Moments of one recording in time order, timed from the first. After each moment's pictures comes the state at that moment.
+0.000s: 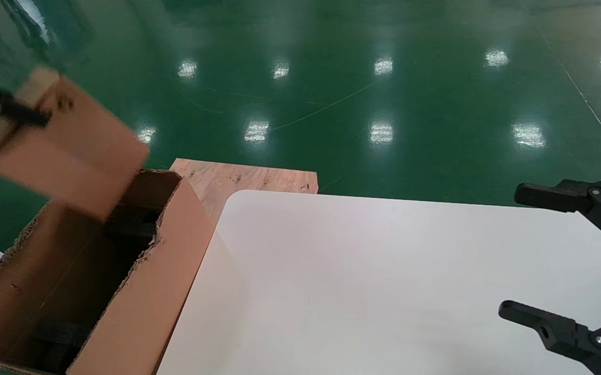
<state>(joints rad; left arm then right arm) -2.48 0.69 1.33 -0.16 1.77 1.50 -0.53 1.09 -0.59 -0.34 1.26 -0.68 -1.47 0.15</state>
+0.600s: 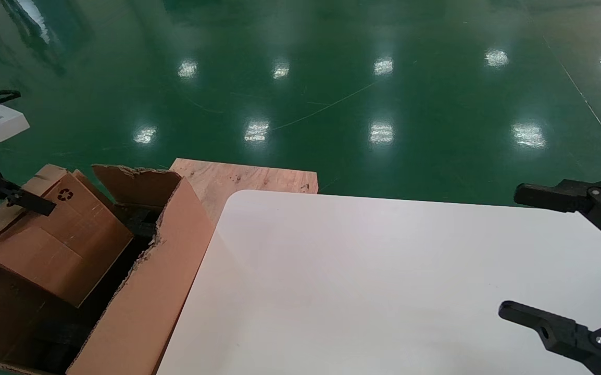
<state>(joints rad) -2.29 0.71 1.38 -0.03 1.82 1.46 -0.52 1.09 -0.59 -0.34 1.26 -0.68 -1.47 0.15</state>
